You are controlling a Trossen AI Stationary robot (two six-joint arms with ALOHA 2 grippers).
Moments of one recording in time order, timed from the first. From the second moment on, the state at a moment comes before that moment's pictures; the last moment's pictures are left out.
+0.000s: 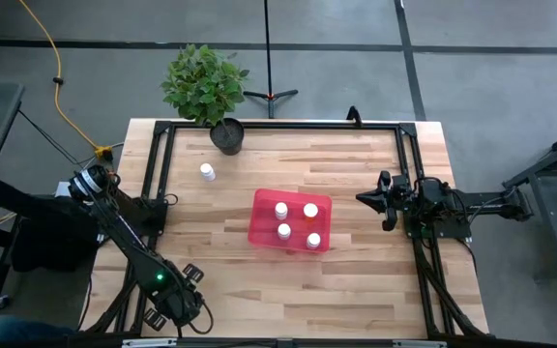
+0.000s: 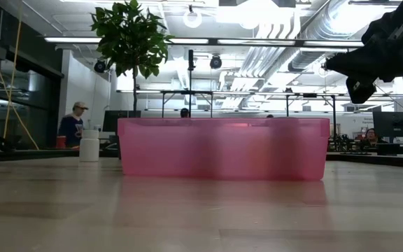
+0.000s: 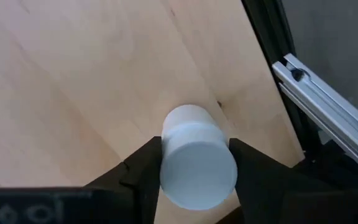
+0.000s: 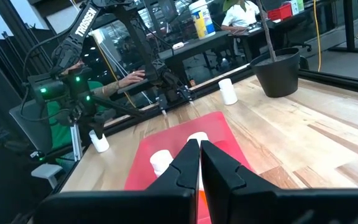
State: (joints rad) left arm -0.92 1.60 1.04 -0.81 0.20 -0.36; right arm 0.03 0.05 0.01 0.03 0.13 0.40
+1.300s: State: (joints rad) left arm -0.90 1.59 1.08 -0.81 -0.05 -0.78; right arm 0.03 0.05 0.01 0.03 0.15 0.39
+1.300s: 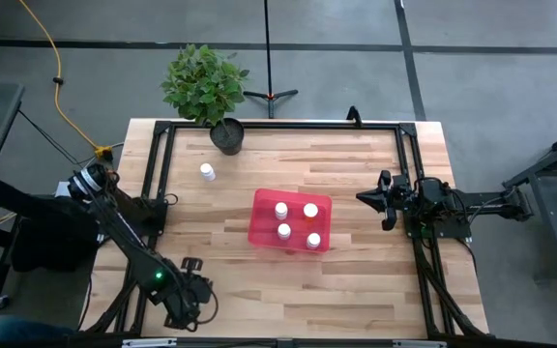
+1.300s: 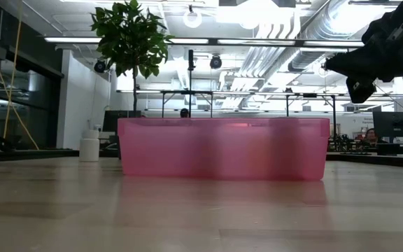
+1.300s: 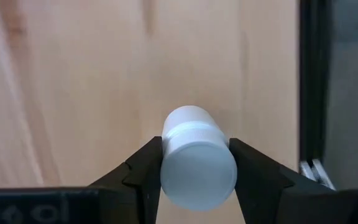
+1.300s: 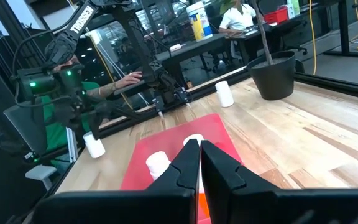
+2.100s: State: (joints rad) left arm -0.58 1.48 1.08 -0.61 -0.17 -0.66; right arm 0.03 0.05 0.01 0.03 0.15 0.39
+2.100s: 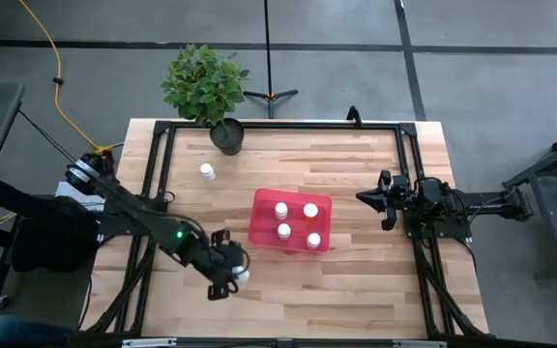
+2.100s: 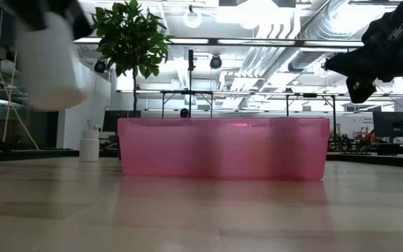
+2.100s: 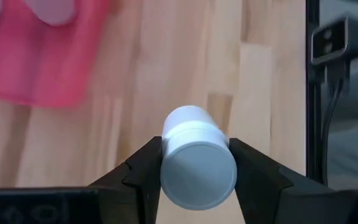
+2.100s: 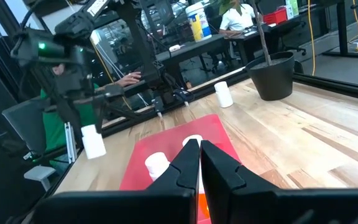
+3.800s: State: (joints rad) left arm -0.08 1.38 1.08 0.59 0.64 -0.35; right arm 0.03 0.05 0.01 0.03 0.15 0.38
